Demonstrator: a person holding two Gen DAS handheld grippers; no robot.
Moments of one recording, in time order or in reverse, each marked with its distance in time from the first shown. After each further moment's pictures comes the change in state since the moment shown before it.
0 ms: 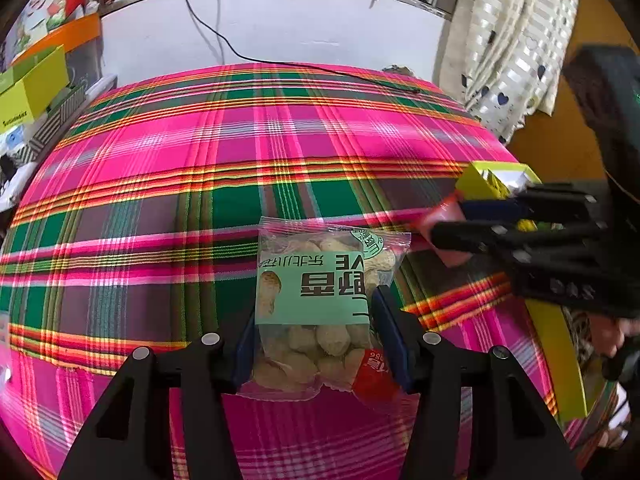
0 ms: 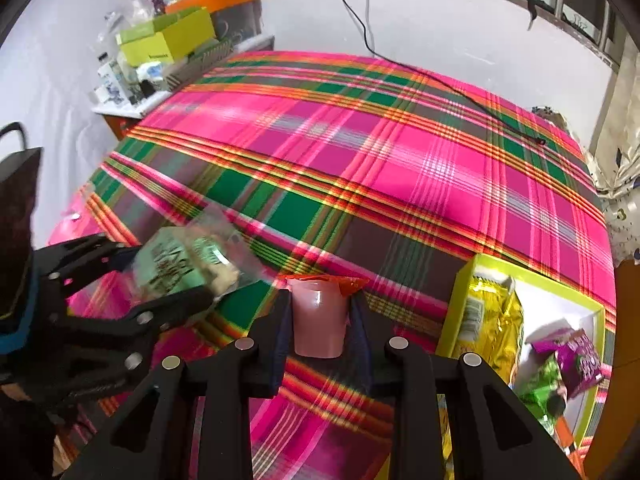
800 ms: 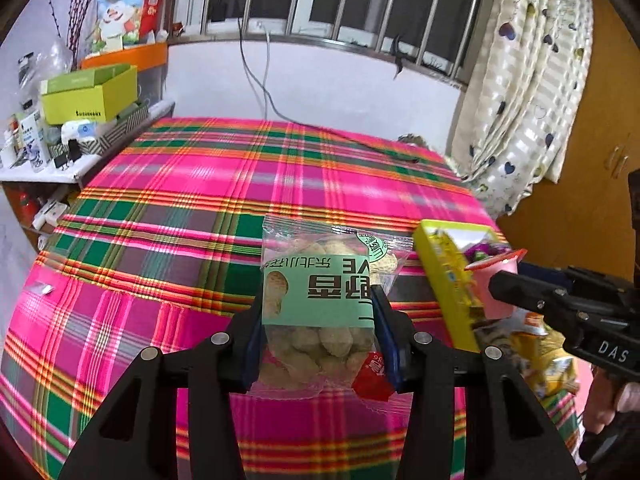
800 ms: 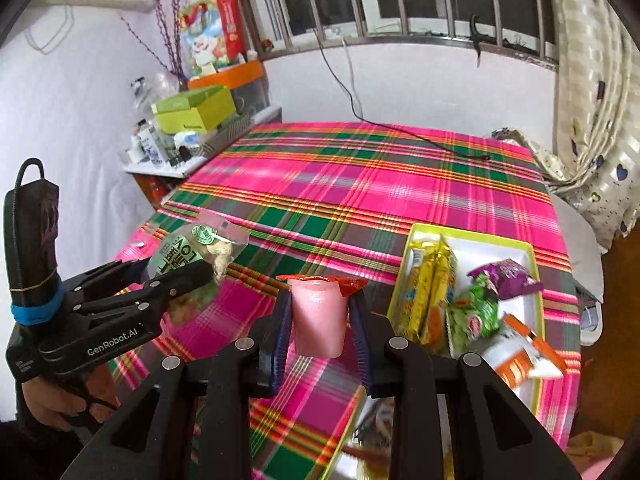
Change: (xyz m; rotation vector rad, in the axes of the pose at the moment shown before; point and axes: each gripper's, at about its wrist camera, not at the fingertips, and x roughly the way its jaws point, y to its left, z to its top) left arm -0.104 -0.056 -0.031 -0.150 -0.214 0.089; right arm -0.133 0.001 -0.078 0.089 -0.240 0.053
